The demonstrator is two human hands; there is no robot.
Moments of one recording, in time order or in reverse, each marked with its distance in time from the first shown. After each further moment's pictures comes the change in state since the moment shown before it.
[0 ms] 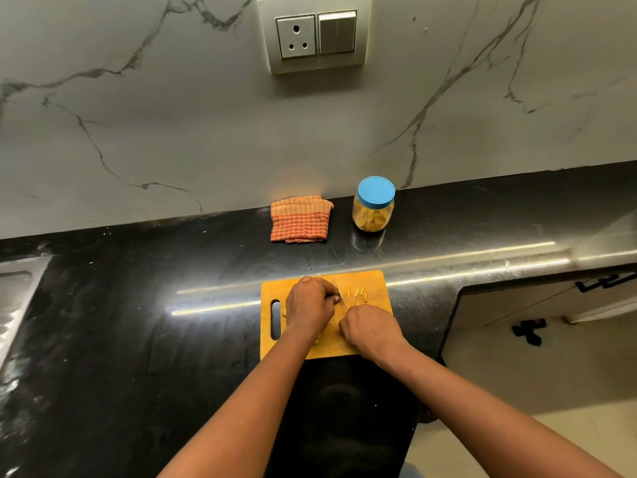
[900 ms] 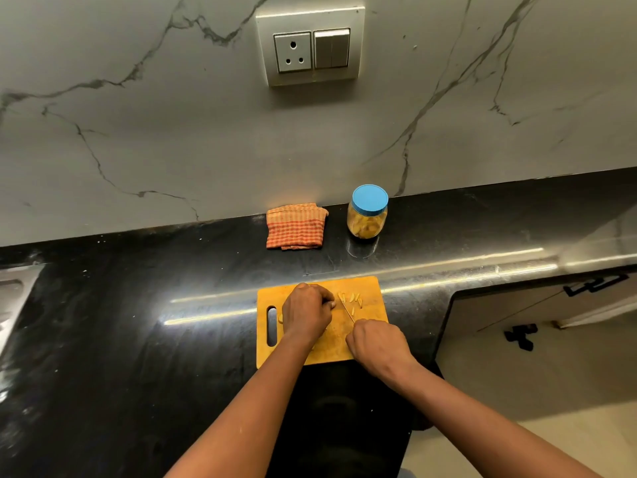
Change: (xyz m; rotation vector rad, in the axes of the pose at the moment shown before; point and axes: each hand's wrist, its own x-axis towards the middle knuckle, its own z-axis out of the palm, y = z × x) left_hand -0.002 0.000 0.001 0.014 0.033 -0.007; right_hand -0.024 0.007 0.005 -0.039 0.039 0.068
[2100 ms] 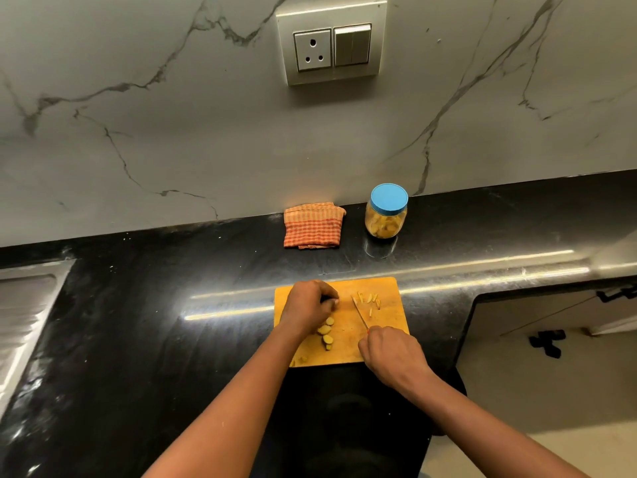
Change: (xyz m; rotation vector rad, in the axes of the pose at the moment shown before) left_hand 0.010 -0.024 -0.033 -0.123 -0.164 0.117; right_hand -0.015 -0.010 -0.010 -0.019 -0.048 -0.068
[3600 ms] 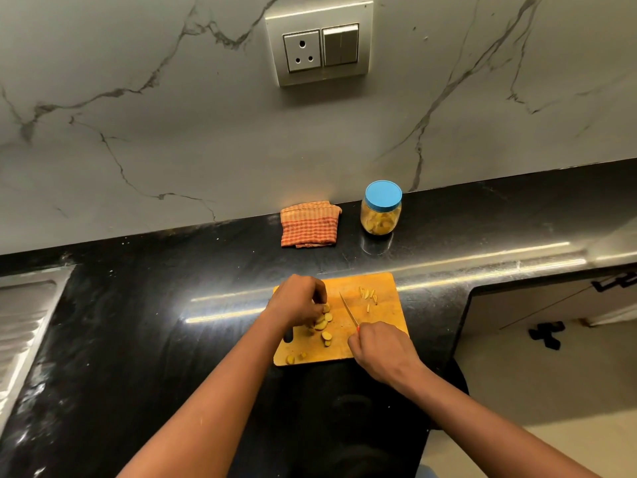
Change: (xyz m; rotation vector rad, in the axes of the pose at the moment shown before) left_hand 0.001 0.000 -0.032 0.252 -0.250 0.031; right_hand 0.002 -0.007 0.007 0.203 0.075 0.034
